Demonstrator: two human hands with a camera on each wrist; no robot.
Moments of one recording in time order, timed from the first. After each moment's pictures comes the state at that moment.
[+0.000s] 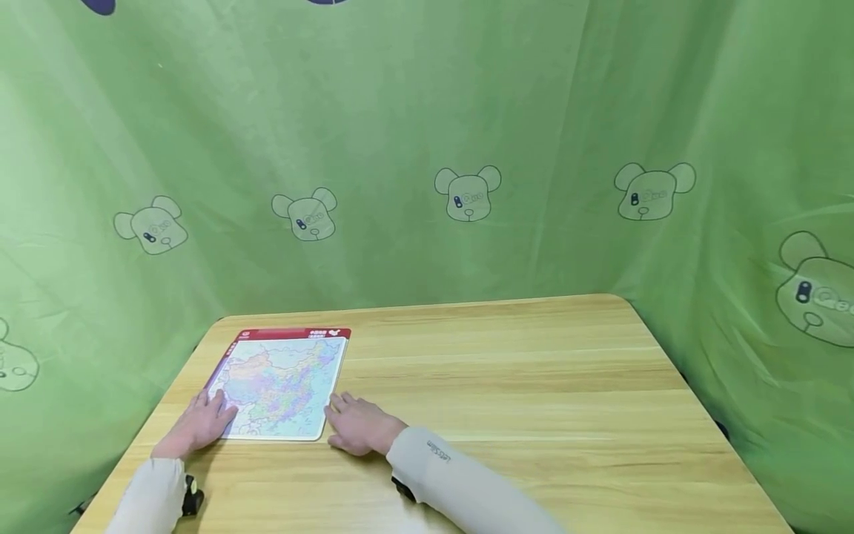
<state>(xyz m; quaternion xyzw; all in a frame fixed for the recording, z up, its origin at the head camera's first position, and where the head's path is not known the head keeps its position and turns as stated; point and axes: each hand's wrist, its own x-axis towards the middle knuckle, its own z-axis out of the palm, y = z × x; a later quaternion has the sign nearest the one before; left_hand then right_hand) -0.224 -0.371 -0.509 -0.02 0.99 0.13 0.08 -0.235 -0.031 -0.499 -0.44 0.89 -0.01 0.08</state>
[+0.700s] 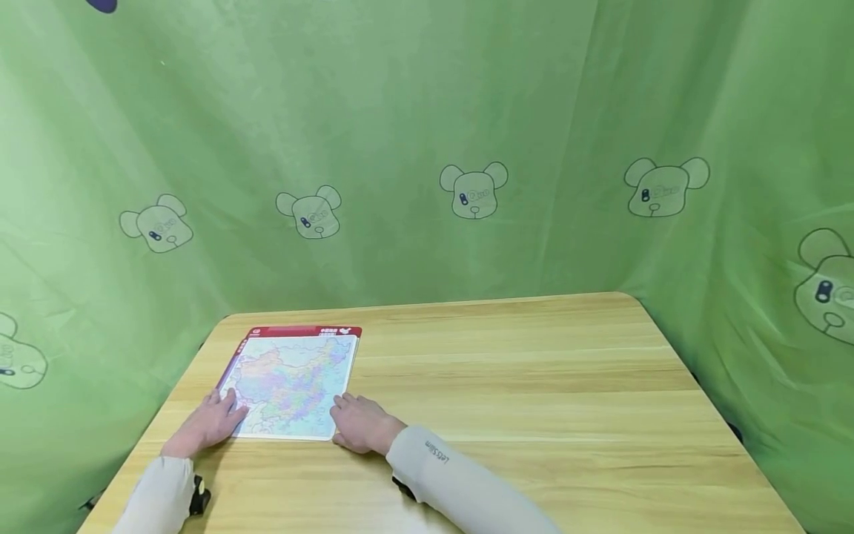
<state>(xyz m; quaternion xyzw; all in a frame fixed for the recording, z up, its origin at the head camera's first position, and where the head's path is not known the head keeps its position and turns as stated) -0.227 -0.365 -0.509 -0.01 0.99 0.09 0.09 -0.240 -0.045 -0.504 -0.42 0.90 0.02 0.07</state>
